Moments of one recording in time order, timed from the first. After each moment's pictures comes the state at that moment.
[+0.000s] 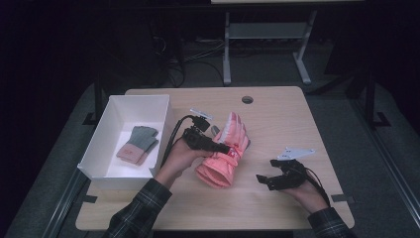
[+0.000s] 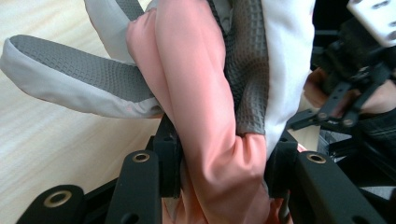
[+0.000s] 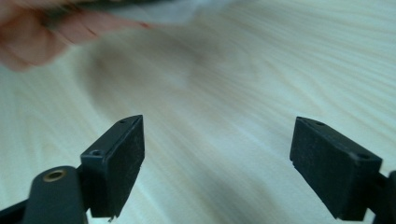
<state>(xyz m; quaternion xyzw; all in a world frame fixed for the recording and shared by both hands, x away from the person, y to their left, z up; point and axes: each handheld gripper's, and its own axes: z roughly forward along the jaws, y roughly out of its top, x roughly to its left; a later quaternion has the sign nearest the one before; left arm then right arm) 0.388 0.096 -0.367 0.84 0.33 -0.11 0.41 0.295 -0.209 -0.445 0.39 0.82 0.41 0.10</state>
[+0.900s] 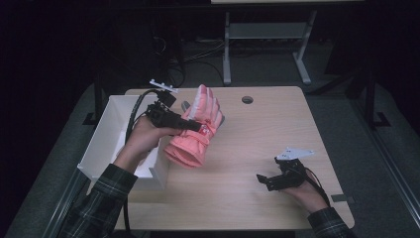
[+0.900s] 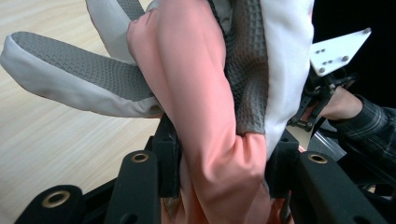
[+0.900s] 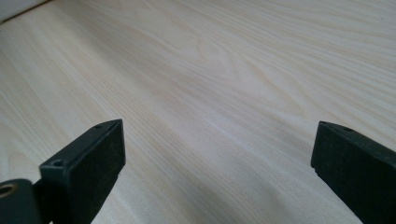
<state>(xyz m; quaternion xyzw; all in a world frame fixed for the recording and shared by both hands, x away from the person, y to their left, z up) 0.391 0.176 -0.280 0.84 0.34 -0.06 0.42 0.297 -0.209 -0.450 0.40 0.81 0.40 0.12</state>
